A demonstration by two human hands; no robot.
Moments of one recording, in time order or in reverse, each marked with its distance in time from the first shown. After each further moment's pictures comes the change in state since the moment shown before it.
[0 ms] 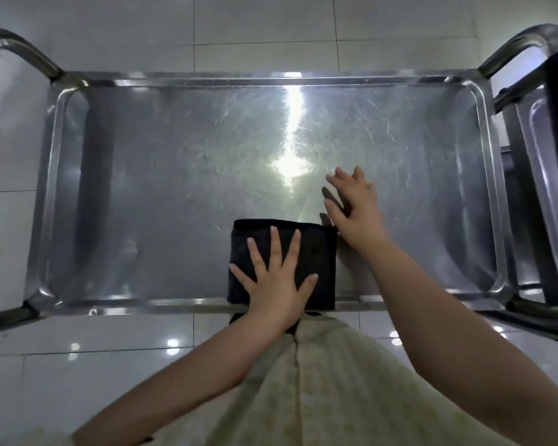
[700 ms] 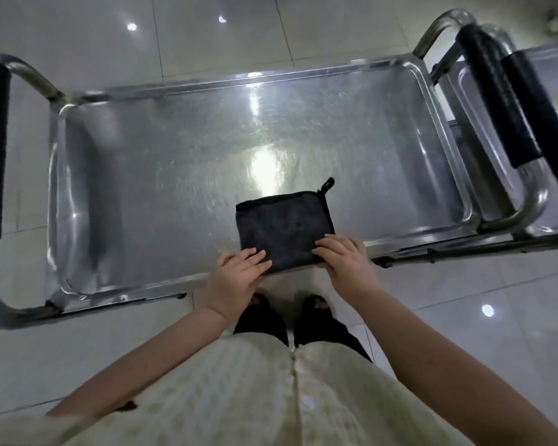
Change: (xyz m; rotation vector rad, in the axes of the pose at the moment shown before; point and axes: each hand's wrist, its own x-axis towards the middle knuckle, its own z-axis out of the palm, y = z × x) left_hand -0.049 -0.124 -0.011 -0.024 0.430 0.775; right_hand -0.177 -0.015 0.053 -0.452 0.096 -0.241
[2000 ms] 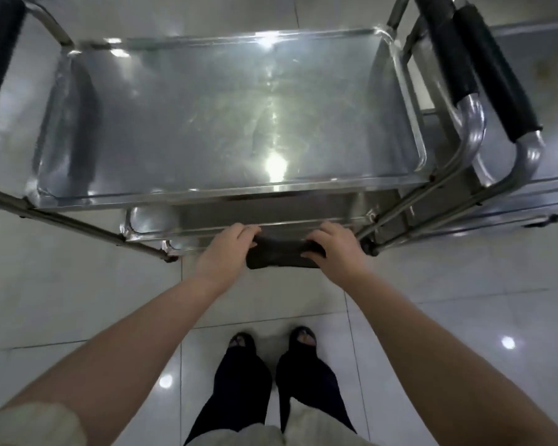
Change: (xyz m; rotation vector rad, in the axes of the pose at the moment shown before) left_hand -0.046 0.153 0.057 -0.025 -0.191 -0.366; right_hand -0.137 0.048 -0.038 0.086 -0.232 0.045
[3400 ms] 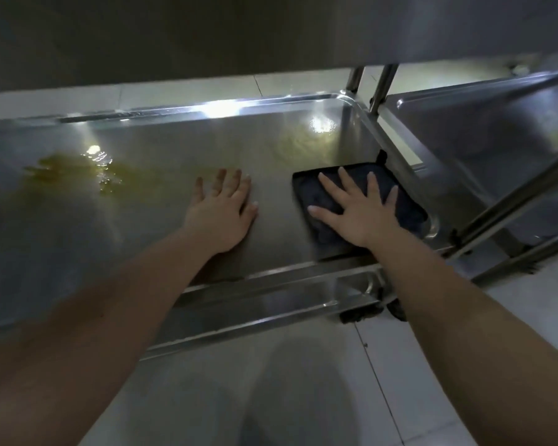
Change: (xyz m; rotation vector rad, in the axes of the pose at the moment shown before) left_hand 0.325 -0.191 0.261 0.436 0.081 0.067; right_hand 0.239 0.277 0.214 -0.283 0.062 0.419
